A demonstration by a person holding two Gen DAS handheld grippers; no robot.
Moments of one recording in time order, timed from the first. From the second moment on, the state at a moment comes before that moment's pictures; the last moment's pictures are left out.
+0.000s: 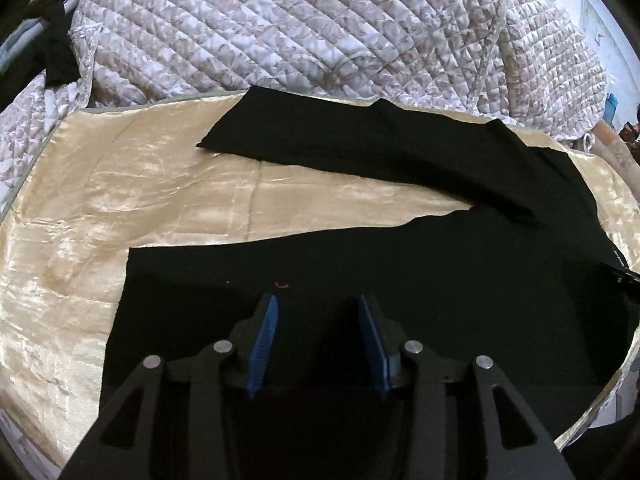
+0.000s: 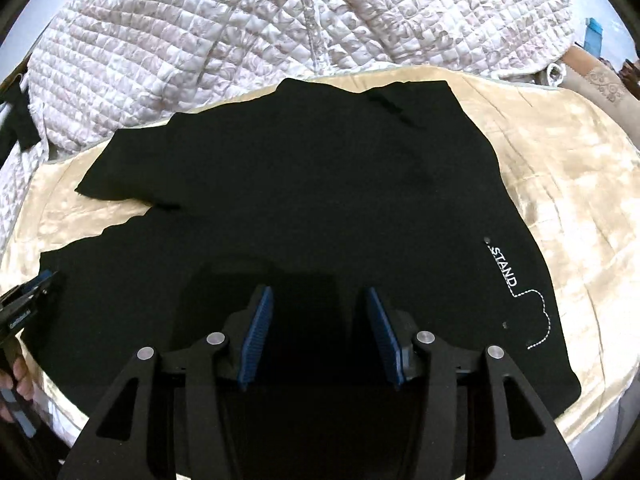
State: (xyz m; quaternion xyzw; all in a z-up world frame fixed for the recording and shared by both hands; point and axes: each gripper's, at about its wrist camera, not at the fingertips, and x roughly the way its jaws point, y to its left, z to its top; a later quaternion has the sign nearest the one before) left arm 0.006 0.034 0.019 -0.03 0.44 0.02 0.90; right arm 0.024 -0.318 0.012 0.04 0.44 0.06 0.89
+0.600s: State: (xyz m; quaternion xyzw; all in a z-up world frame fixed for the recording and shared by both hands) left arm 0.021 0.006 0.030 0.00 0.45 -0.04 0.89; right arm 0.033 -0.293 0.022 0.03 0.45 0.13 0.88
